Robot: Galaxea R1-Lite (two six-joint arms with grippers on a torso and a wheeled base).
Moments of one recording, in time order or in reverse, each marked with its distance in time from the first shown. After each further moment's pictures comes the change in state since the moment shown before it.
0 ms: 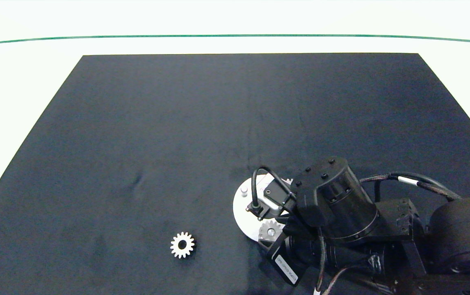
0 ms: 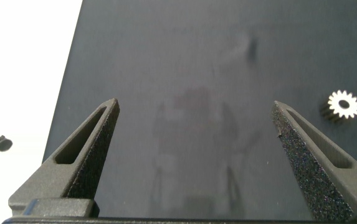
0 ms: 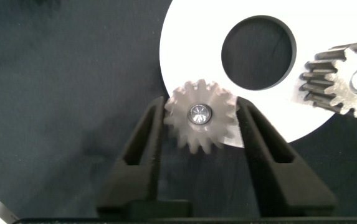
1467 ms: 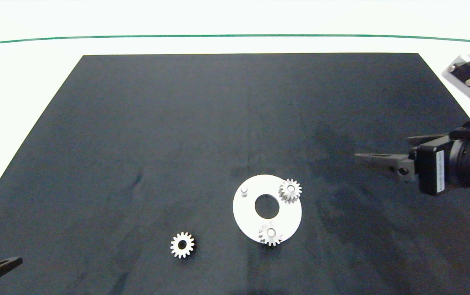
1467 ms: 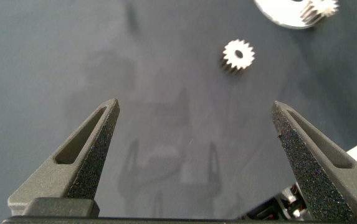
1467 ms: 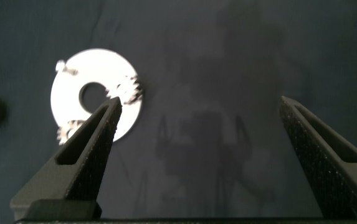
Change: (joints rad) left arm -0.461 0.296 0.045 -0.148 -0.050 0.024; right arm -0.325 -0.450 -0.074 0.193 -0.020 0.147
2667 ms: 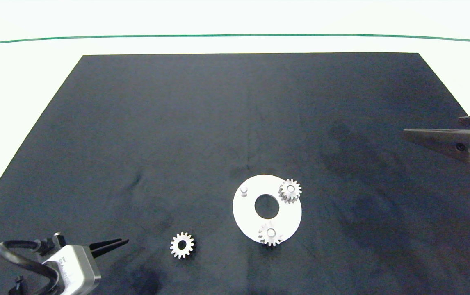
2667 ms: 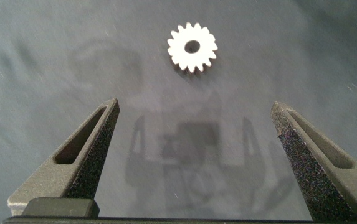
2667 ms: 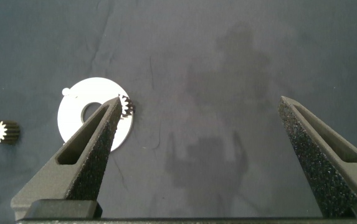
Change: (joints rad) left arm -0.198 0.543 0.133 -0.508 0.014 0.280; right arm -0.033 -0.121 -0.034 0.047 0.000 0.001
